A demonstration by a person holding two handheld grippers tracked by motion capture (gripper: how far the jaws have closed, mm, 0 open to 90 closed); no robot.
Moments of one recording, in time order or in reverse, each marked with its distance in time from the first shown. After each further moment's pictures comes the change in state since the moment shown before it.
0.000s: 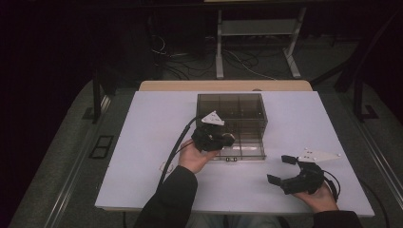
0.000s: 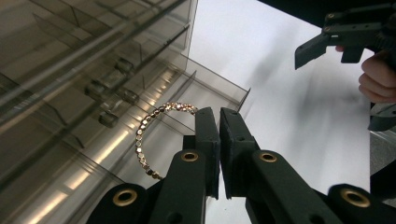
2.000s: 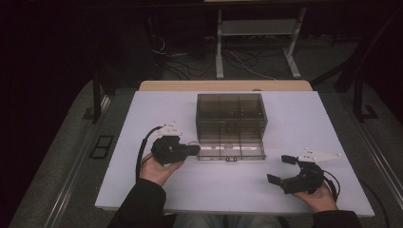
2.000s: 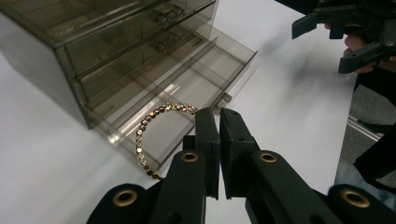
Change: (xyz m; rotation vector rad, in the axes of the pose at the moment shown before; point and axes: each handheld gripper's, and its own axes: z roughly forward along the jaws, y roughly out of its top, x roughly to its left) left arm 0.000 -0.051 -0.094 -0.046 0.064 -0.063; right arm 0.000 0.000 0.000 -0.004 -0.003 0.009
